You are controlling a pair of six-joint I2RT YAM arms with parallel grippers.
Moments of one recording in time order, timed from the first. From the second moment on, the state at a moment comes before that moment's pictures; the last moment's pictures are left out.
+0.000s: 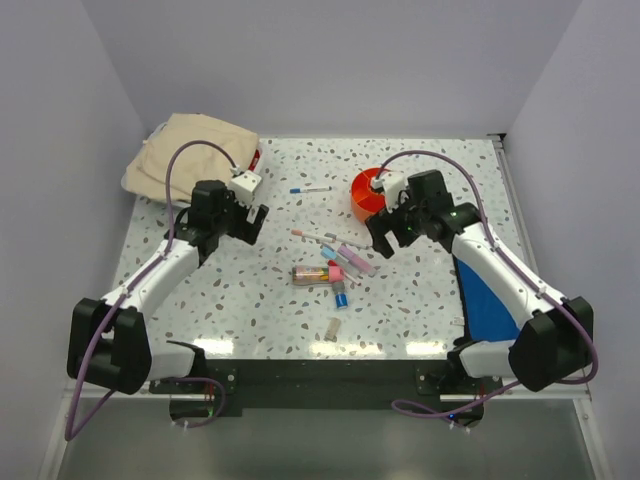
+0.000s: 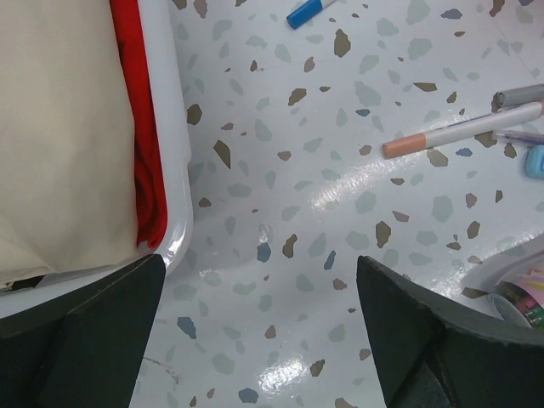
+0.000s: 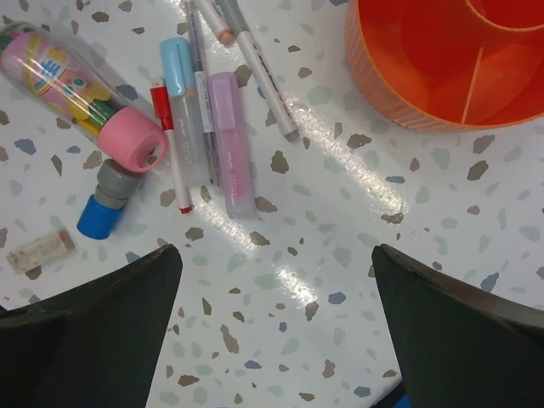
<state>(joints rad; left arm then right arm) -0.24 1.30 0.83 -0.15 0.10 0.25 0.40 1.33 1.12 -0.66 -0.21 -0.24</state>
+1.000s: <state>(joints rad) -0.12 1.24 0.80 -0.16 0.17 0.17 0.57 1.82 1.25 -0.50 -0.27 -0.32</state>
